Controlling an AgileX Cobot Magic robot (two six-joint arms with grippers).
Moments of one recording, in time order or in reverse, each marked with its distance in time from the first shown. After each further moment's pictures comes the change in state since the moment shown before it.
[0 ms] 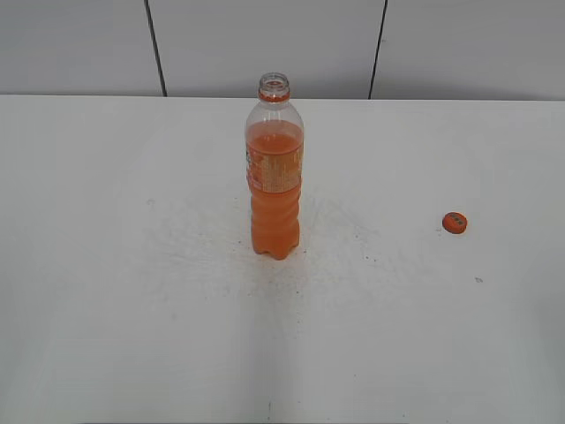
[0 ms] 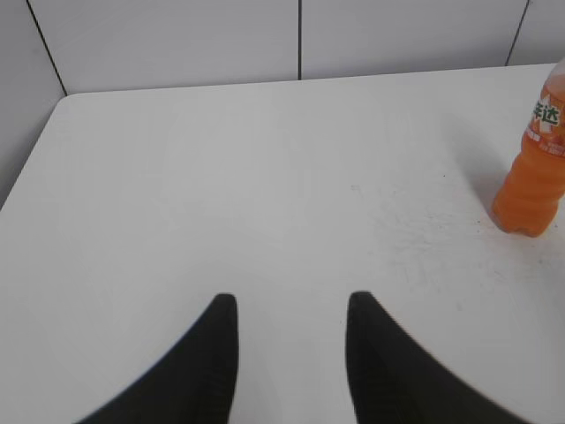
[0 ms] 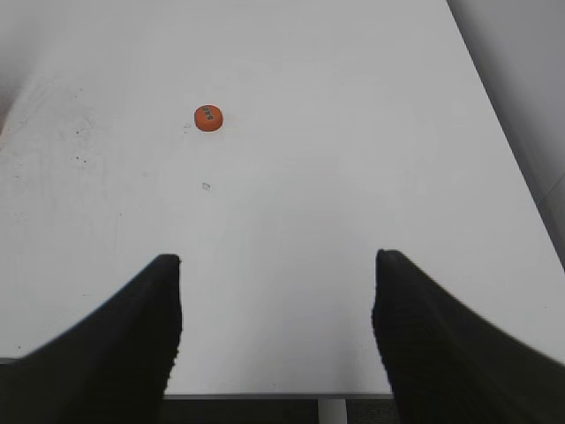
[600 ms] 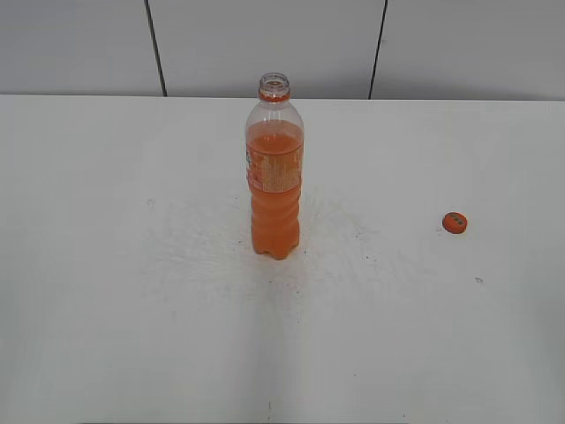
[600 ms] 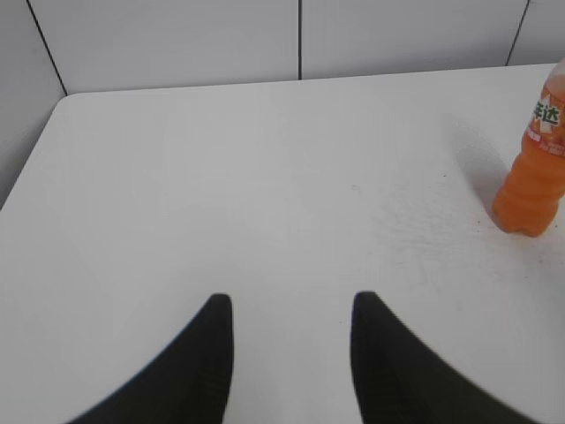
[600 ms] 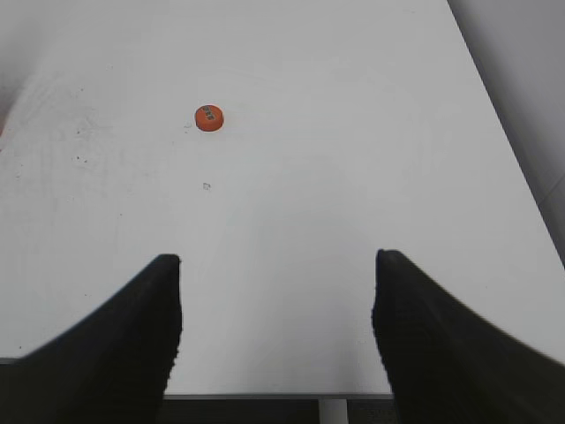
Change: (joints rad) left arm 0.000 0.000 0.000 0.000 0.000 0.000; right arm 0.000 0.000 0.000 0.000 0.000 0.001
